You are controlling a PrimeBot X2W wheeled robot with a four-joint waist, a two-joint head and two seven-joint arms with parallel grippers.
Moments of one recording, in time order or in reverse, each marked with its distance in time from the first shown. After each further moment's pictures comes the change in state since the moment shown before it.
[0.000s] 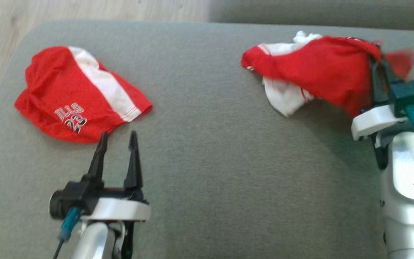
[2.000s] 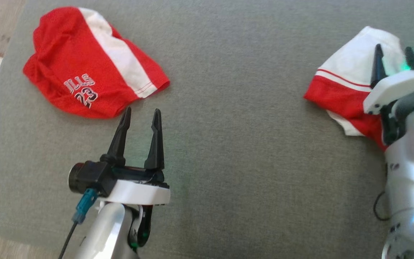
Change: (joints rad) left arm -0.074 -0.001 -0.106 -0.038 -0.051 0.003 -0.001; right arm -0.208 -0.002 -0.155 0.261 0.211 0.000 0.240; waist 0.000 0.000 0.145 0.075
